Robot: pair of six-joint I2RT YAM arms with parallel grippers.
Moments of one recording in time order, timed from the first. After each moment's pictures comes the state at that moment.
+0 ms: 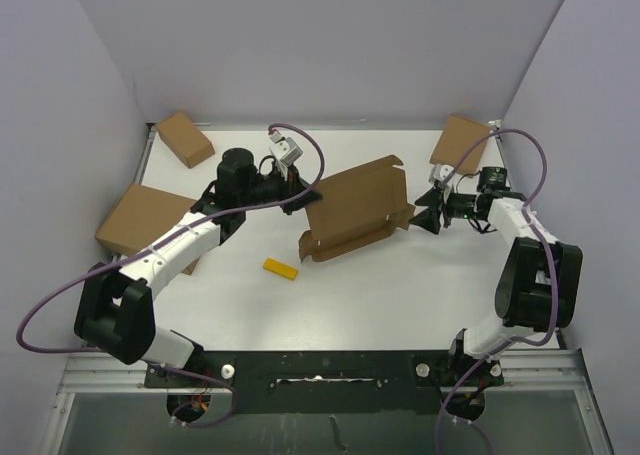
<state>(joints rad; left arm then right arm) -0.48 1.45 1.04 0.17 0.69 -0.15 -0.17 1.59 1.01 -0.49 -1.13 -1.08</state>
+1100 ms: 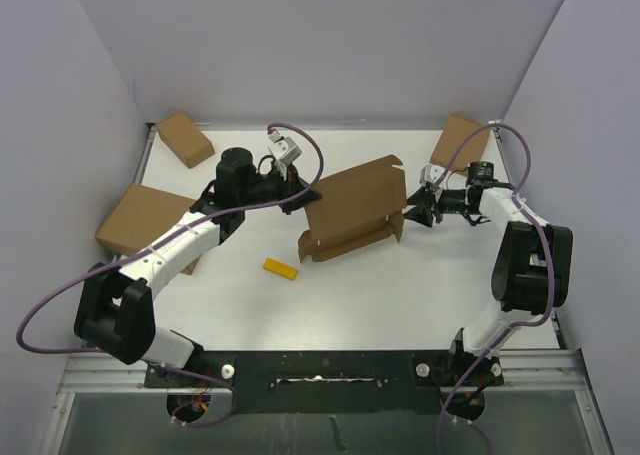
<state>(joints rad) -0.47 1.45 1.04 0.17 0.70 -0.15 -0.12 1.71 1.11 -0.55 -1.17 -1.25</state>
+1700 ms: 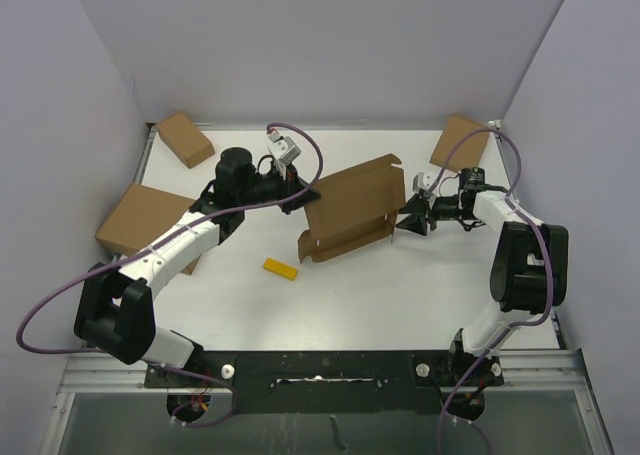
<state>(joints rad) -0.47 1.45 1.04 0.17 0.70 -0.15 -0.09 1.71 1.08 -0.63 -1.19 -1.34</state>
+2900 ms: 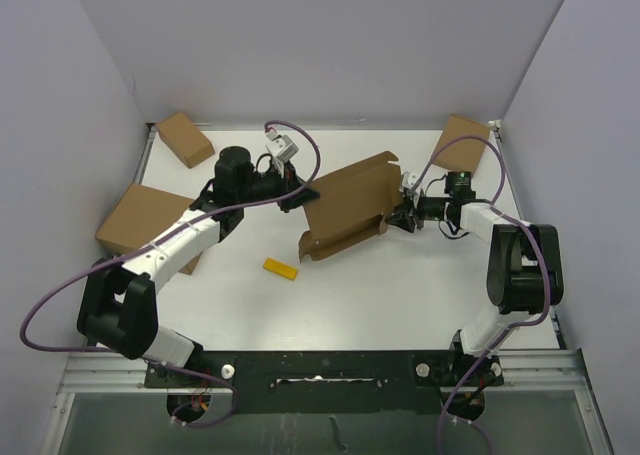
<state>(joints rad) -0.45 1.47 1.04 0.19 0.73 -0.18 0.00 1.69 0.94 -0.18 -1.07 -0.98</state>
